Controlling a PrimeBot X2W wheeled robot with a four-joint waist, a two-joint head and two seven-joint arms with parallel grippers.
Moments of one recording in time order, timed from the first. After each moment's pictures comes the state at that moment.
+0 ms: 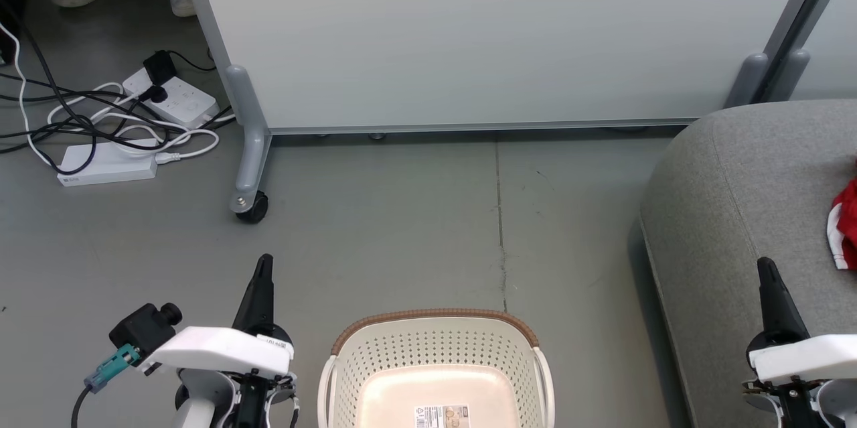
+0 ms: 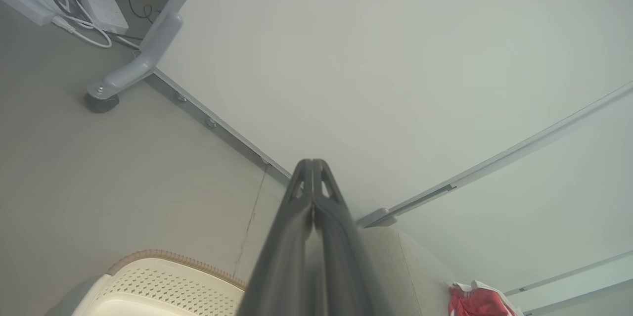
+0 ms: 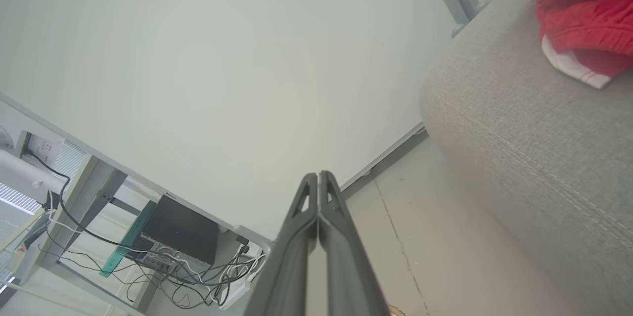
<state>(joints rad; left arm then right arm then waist) -0.17 0.05 -0.16 0.40 -1.02 -0.04 -0.12 -0.09 -0.05 -0.15 0.26 0.86 0.13 -0.02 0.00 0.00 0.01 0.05</state>
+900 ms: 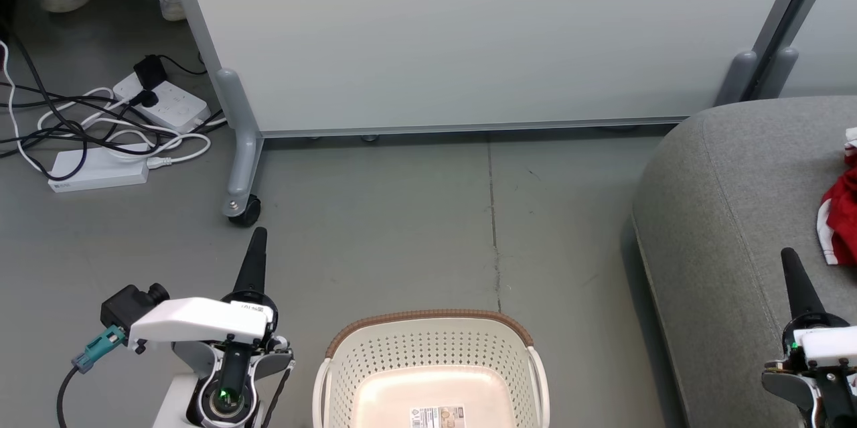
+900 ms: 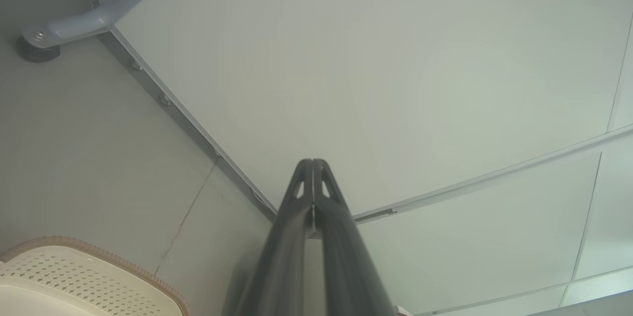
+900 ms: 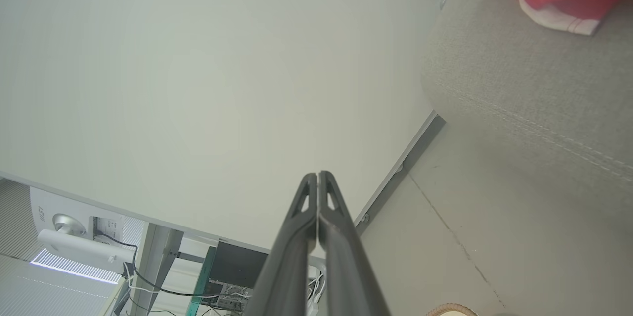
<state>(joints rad) -0.26 0.05 -0.14 0.44 -1.28 -0.08 -0.07 -0.14 -0.05 -0.23 0.30 1.13 0.13 0.08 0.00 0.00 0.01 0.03</state>
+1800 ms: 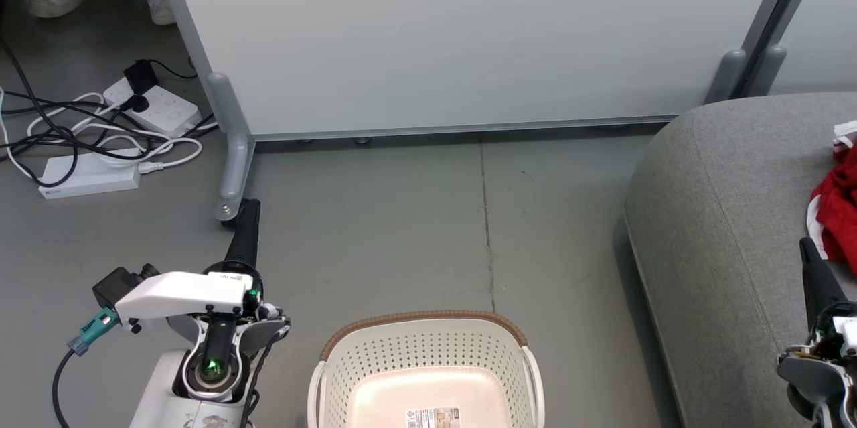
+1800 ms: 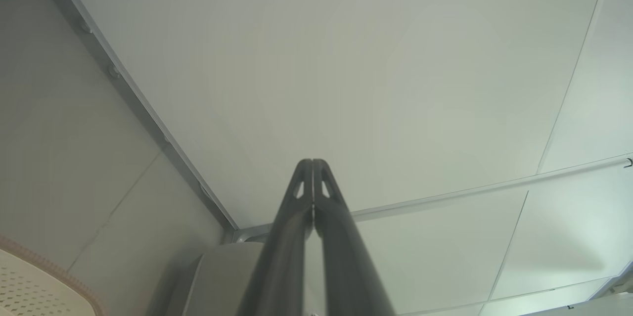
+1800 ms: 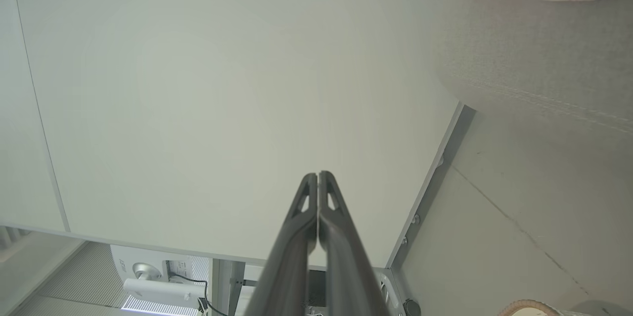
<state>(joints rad) -0.34 0.05 -0.12 0.49 -1.50 -0.11 -0.02 -0.18 -0.05 -0.31 0.33 1.37 0.13 0.16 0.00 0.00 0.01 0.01</state>
